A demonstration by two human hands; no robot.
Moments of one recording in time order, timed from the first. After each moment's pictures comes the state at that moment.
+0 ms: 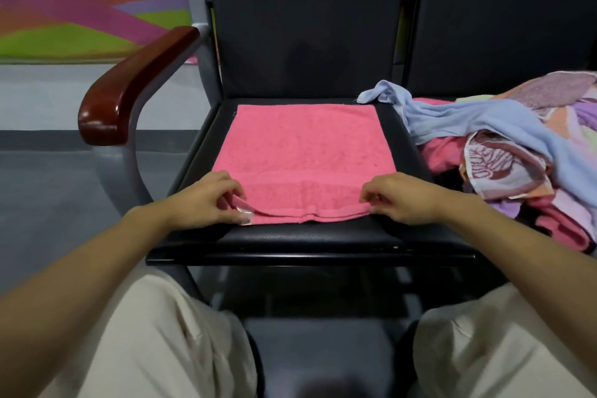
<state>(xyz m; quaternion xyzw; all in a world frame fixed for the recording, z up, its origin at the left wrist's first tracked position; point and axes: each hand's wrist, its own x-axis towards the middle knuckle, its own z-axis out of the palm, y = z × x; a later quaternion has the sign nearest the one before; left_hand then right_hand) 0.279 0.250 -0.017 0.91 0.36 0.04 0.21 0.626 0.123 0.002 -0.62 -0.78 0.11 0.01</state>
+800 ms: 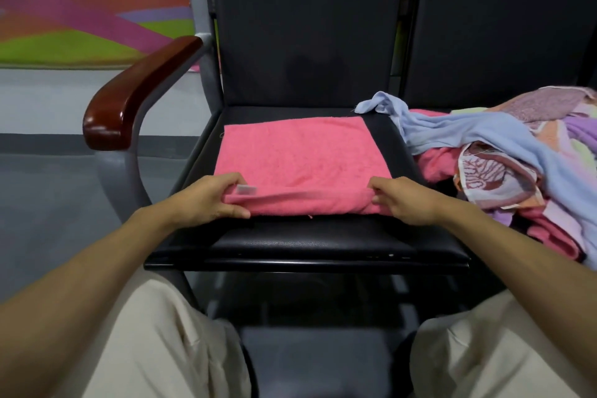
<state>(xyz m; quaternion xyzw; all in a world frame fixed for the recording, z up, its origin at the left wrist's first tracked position) 0.289 0.245 -0.004 0.88 0.38 0.10 0.27 0.641 0.124 0.000 -0.66 -0.73 0.18 0.07</state>
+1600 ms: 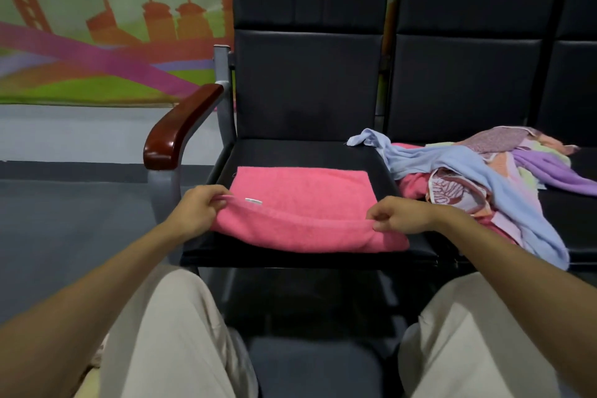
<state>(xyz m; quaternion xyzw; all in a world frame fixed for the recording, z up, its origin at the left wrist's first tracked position) 0.247 0.178 0.041 0.81 0.48 0.27 0.21 0.612 0.069 0.053 -0.64 -0.73 0.23 0.03</state>
